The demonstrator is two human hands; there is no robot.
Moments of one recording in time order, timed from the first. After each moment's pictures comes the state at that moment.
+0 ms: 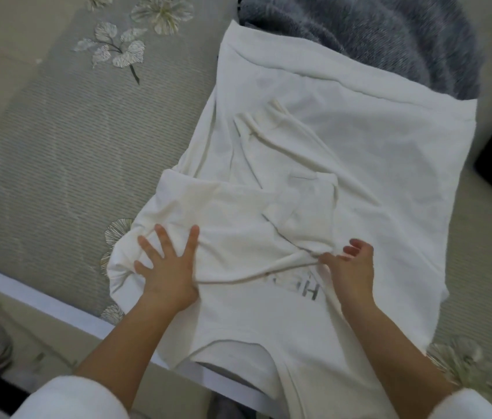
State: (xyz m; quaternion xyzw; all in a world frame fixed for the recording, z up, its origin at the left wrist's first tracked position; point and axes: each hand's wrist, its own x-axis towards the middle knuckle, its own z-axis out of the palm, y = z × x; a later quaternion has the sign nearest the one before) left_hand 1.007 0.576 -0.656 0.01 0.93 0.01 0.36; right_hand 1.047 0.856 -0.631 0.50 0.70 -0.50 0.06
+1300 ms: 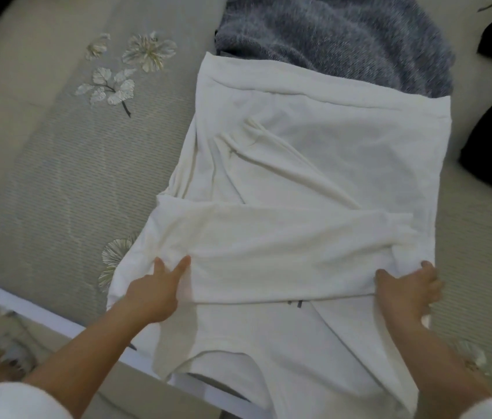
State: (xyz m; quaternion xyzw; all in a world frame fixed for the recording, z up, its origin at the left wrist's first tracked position) left_hand 0.998 0.588 -0.611 0.10 0.89 -0.12 0.43; right_hand 1.081 0.949 -0.639 0.59 0.72 -0.36 -0.03
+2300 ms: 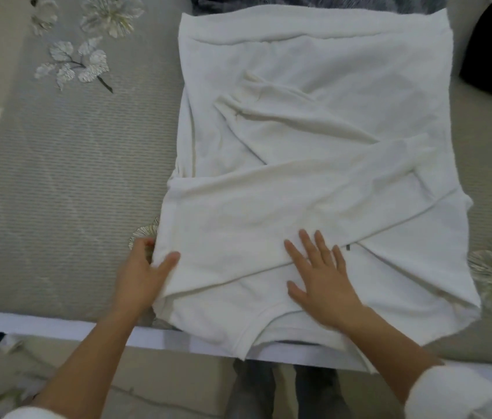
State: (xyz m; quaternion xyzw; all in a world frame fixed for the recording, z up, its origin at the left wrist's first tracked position) left_hand 0.981 0.459 -0.658 -0.09 0.91 0.33 0.22; right_hand 1.130 0.746 -0.659 0.10 0.95 -0.15 0.26
